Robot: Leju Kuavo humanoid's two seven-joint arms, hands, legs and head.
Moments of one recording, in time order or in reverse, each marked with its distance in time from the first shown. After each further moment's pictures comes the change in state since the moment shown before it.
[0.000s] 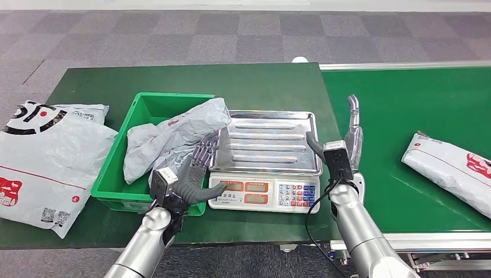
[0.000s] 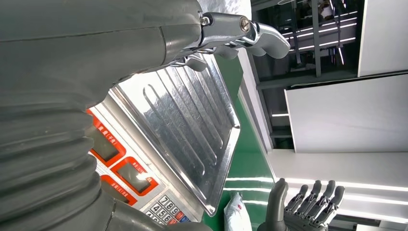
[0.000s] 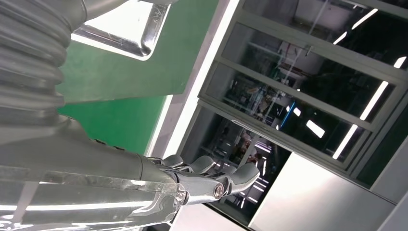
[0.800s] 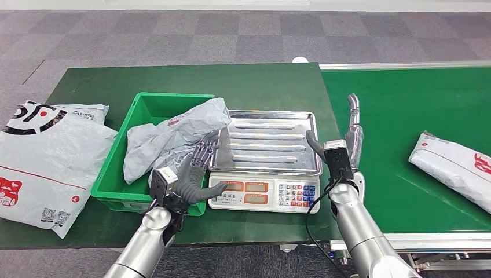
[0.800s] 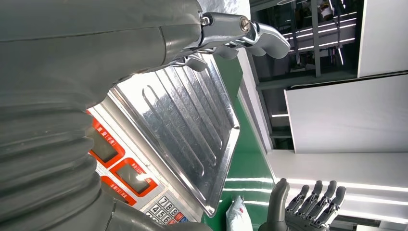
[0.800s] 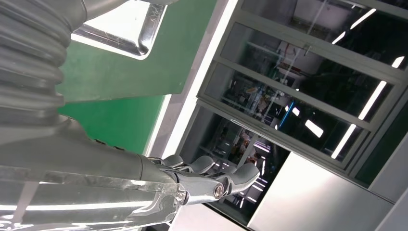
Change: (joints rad) left arm -0.003 0.000 0.000 0.001 0.000 0.003 0.000; right arm -0.006 0.000 0.000 0.000 0.000 0.002 0.000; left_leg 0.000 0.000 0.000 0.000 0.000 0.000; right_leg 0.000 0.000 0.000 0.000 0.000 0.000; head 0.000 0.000
